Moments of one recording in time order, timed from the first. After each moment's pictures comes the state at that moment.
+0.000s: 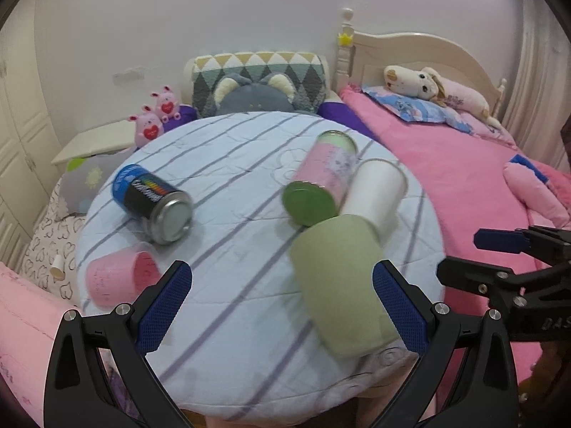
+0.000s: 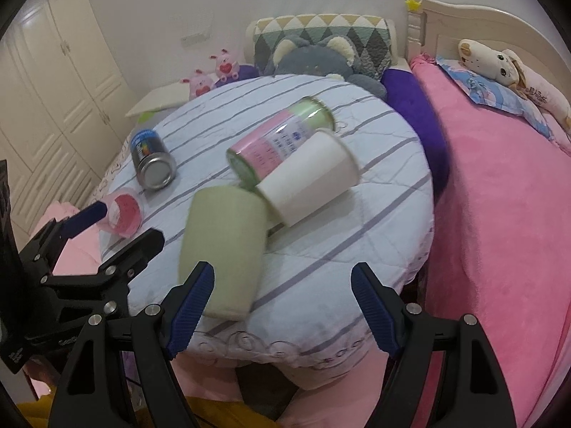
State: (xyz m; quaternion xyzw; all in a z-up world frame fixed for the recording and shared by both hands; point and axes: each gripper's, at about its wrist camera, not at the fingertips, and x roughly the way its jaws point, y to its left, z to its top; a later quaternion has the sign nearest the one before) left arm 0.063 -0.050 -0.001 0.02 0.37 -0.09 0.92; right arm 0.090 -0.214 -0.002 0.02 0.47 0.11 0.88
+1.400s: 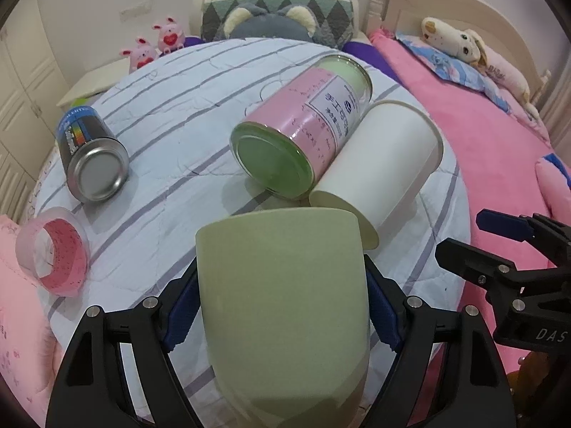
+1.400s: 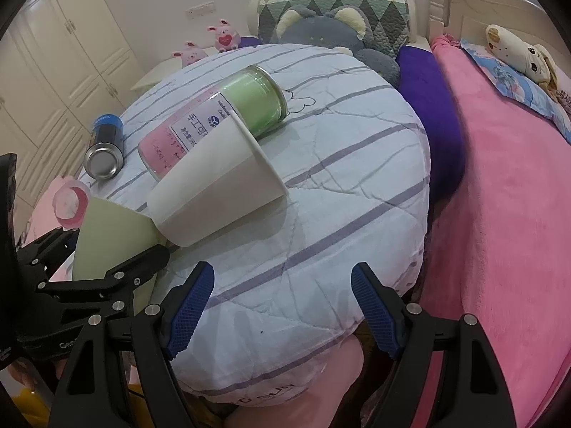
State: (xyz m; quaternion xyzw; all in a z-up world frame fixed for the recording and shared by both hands) left arm 0.124 -0.109 -0.055 0.00 0.50 -0.03 0.87; right arm 0.163 -0.268 -0.050 0.00 0.52 0.17 0.84
